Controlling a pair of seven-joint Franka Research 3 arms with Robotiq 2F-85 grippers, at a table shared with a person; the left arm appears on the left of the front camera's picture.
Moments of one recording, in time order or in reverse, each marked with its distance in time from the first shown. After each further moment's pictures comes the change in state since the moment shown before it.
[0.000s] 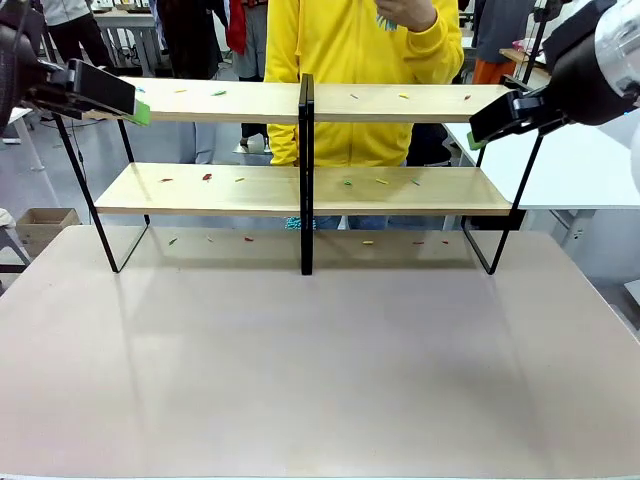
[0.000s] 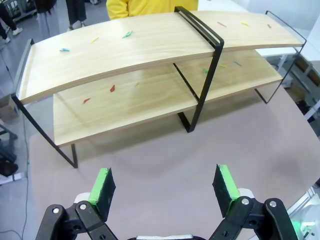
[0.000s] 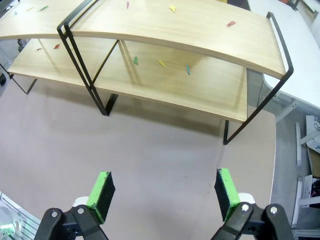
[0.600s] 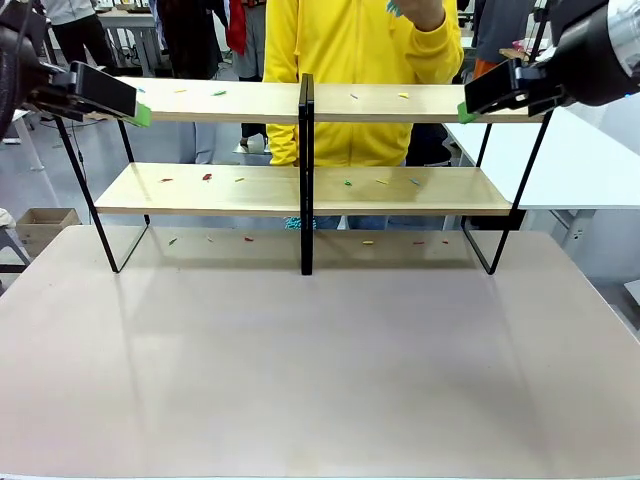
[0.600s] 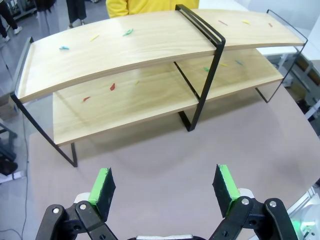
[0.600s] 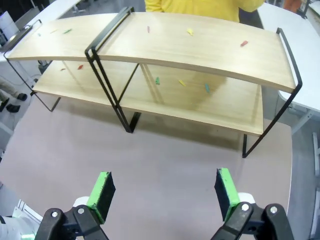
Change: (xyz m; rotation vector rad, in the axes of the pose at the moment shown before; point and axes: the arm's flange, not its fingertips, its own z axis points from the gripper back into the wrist) left arm -0.001 0.001 -0.003 0.000 0.008 0.002; right arm 0.007 0.010 0.019 0.089 -0.090 -0.061
